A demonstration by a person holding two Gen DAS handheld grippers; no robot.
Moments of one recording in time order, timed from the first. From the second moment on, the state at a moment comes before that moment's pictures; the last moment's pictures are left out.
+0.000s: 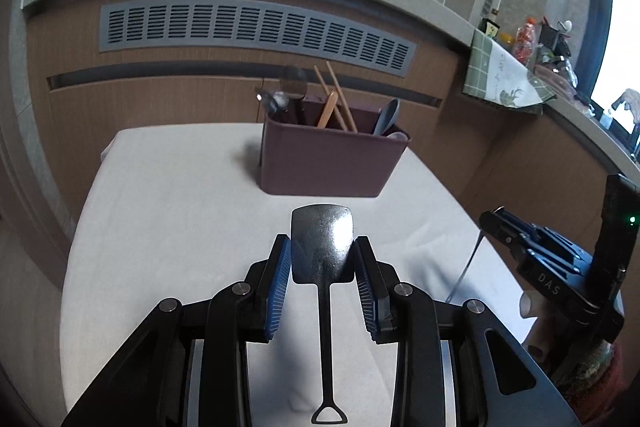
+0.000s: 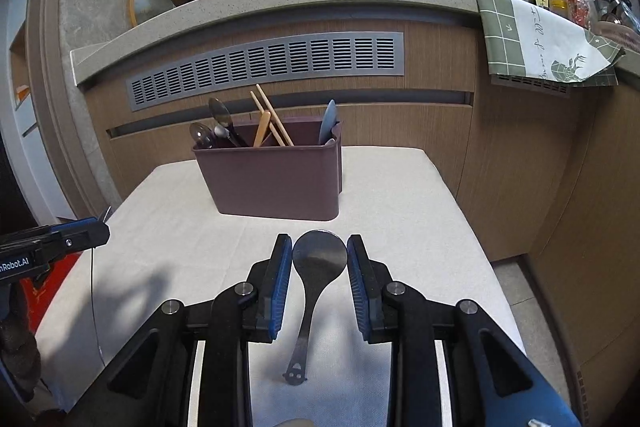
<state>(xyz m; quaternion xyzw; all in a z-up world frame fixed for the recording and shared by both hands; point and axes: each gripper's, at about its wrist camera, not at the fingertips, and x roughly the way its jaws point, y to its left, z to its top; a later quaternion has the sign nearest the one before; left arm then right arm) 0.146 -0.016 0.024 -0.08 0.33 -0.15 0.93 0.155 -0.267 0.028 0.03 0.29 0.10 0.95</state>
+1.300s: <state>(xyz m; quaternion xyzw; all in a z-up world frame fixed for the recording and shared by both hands) 0.345 -0.041 0.038 -0.12 0.12 -0.15 0.97 0.353 -0.225 0.090 0.01 0.26 0.10 0.96</state>
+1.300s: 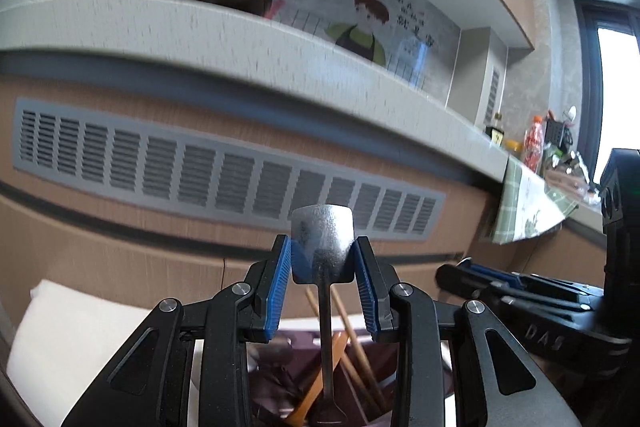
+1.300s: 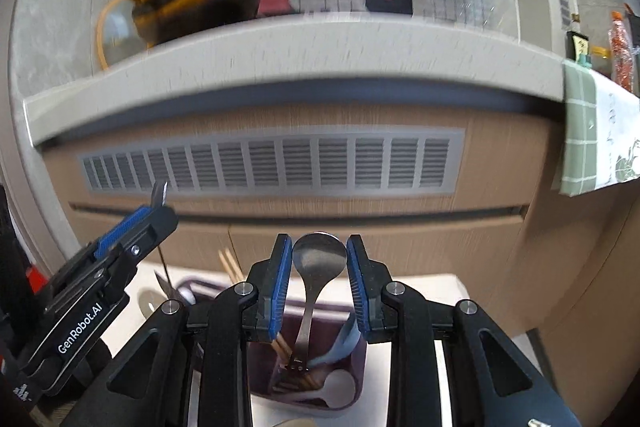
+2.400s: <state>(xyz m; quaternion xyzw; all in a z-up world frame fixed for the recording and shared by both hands) 0.083 -0.022 0.007 0.00 0.24 -0.03 0.97 0.088 -0.215 0.050 -0.02 0.24 0.13 0.96</state>
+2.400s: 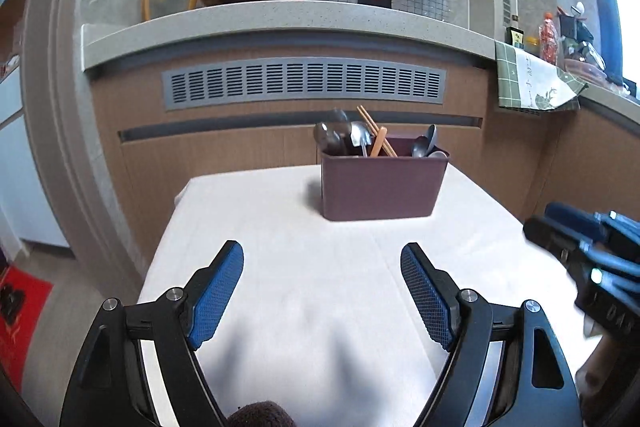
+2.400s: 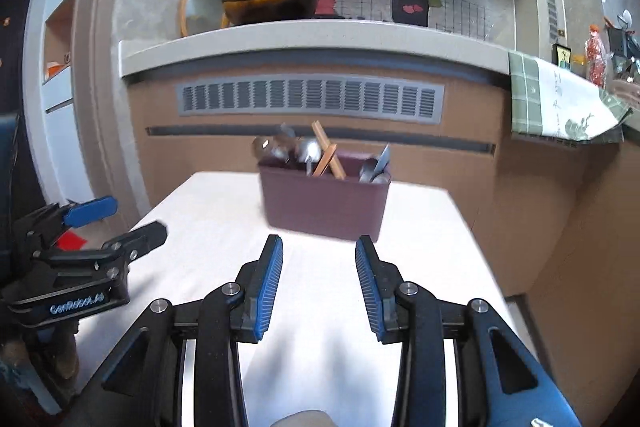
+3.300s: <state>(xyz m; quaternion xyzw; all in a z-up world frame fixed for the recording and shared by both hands) 0.075 -0.022 0.006 -0.01 0.25 -0.03 0.97 0.078 -0.220 0.028 0.01 0.28 0.13 0.95</state>
